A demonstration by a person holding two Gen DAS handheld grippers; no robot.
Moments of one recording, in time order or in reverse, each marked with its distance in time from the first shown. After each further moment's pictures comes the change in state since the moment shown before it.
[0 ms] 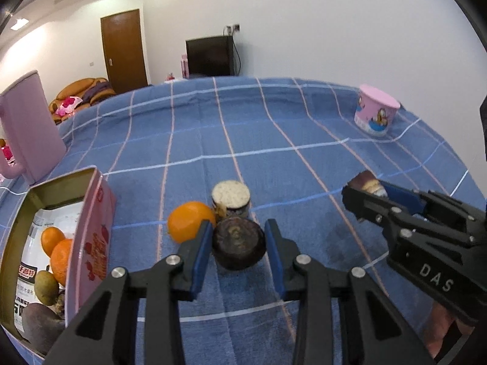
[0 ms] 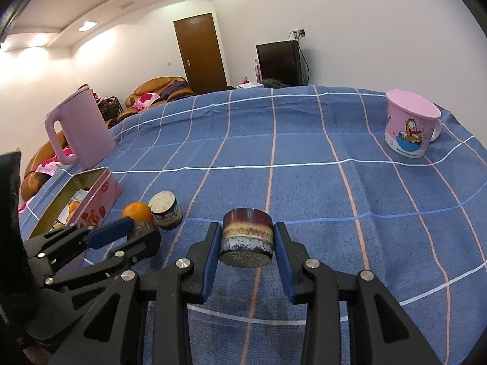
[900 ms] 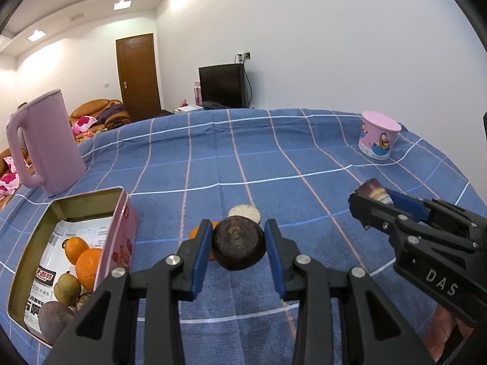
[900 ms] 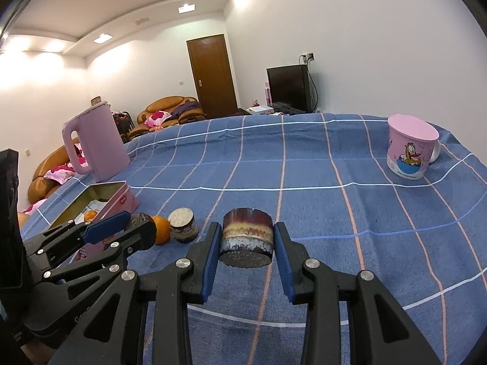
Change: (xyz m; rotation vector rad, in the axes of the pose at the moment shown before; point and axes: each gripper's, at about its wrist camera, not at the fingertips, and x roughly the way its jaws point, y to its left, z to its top) left arm -0.027 0.004 -0.004 -0.005 -0.141 0.060; right arm -0.022 0.006 0.000 -0.033 -0.118 0.040
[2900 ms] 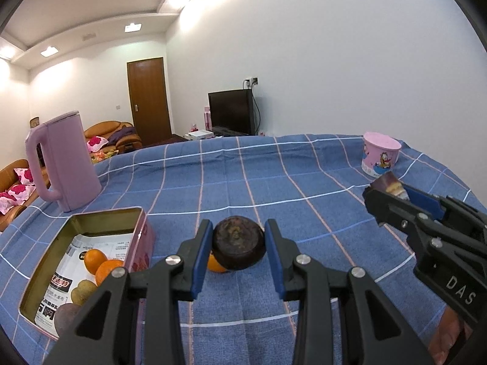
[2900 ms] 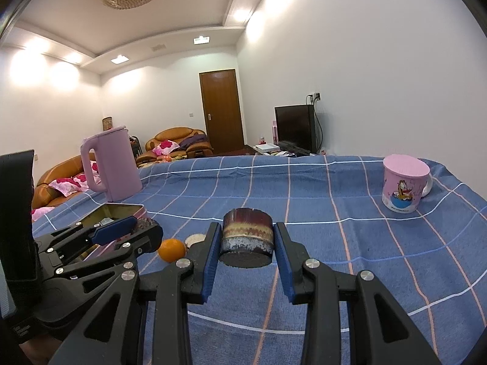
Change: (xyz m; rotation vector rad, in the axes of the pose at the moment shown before) left arm -0.025 -0.002 -0.003 0.004 -0.131 0.050; right arm -0.036 0.008 -0.004 -0.060 -0.190 0.019
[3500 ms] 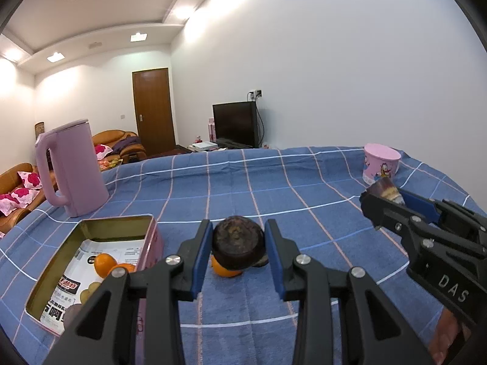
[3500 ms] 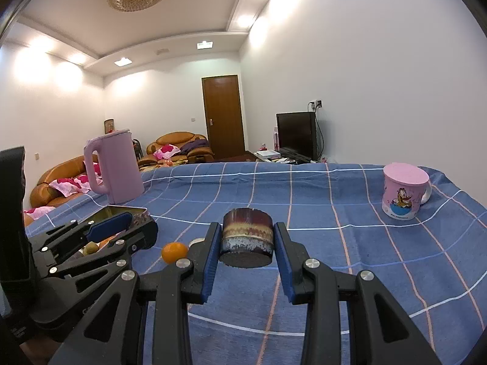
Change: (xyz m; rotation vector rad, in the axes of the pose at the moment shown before) left arm -0.015 0.007 0.000 -0.010 -0.059 0.016; right arm -0.003 0.007 0.001 -0.015 -0.027 0.006
